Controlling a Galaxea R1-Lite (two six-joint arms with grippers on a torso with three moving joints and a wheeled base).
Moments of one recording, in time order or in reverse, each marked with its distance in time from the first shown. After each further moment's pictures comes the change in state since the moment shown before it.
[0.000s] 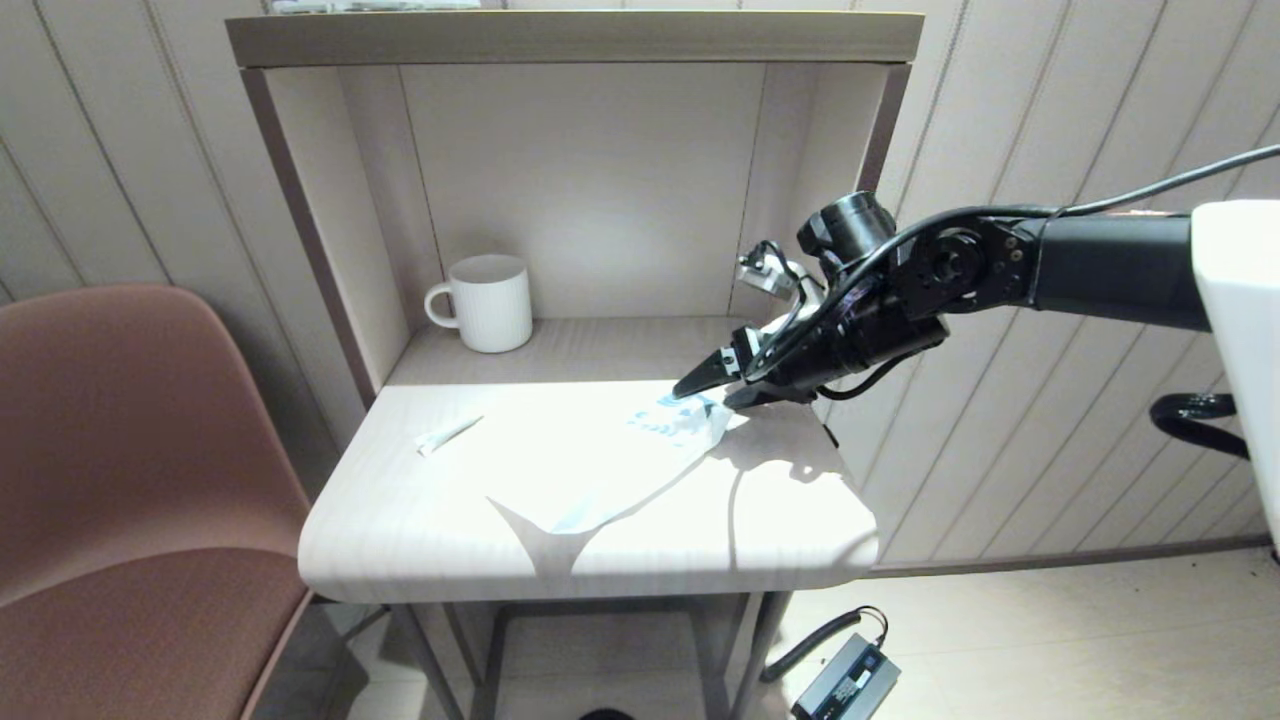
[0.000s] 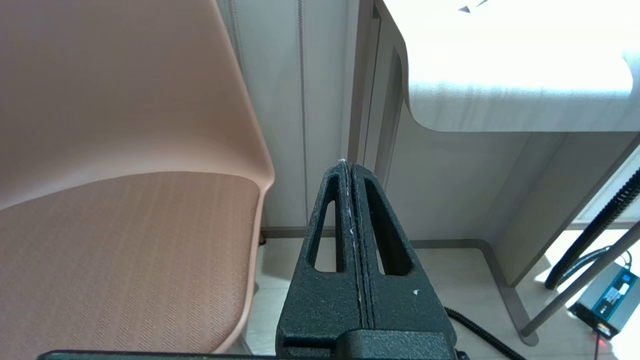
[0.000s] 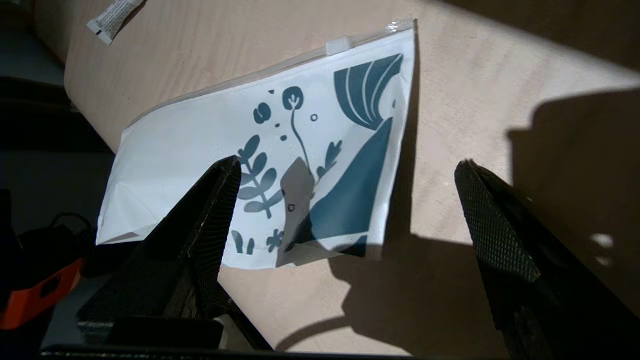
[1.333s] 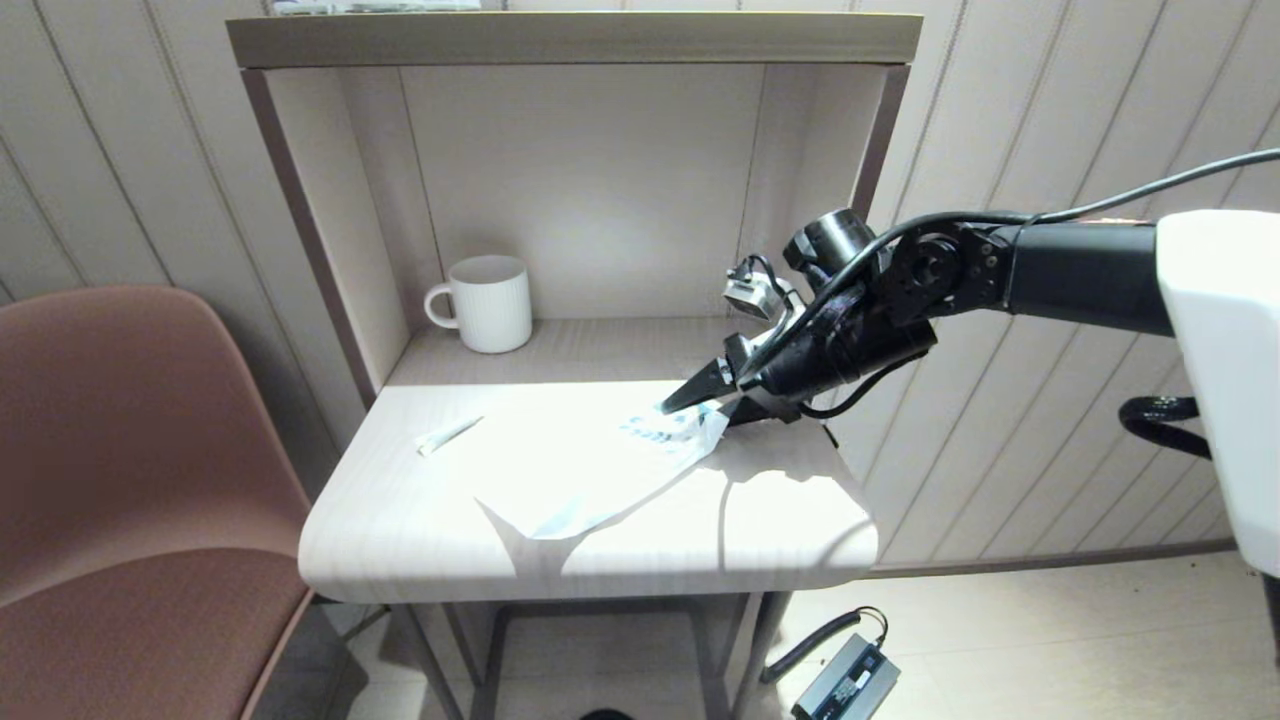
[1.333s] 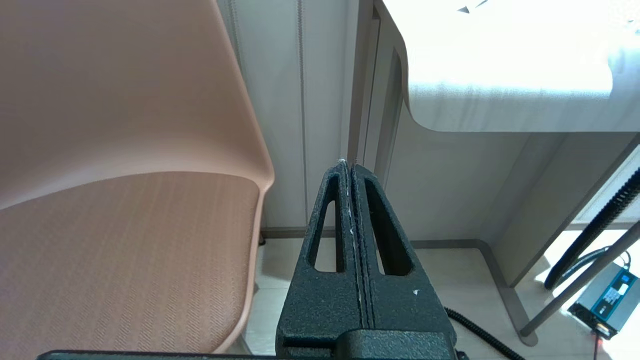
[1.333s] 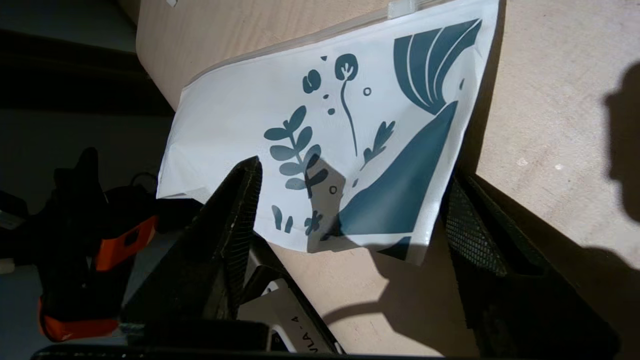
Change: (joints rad) left arm 0.000 0.000 0.000 0.000 0.000 0.000; right arm 0.006 0.041 0.001 0.100 0.160 0.026
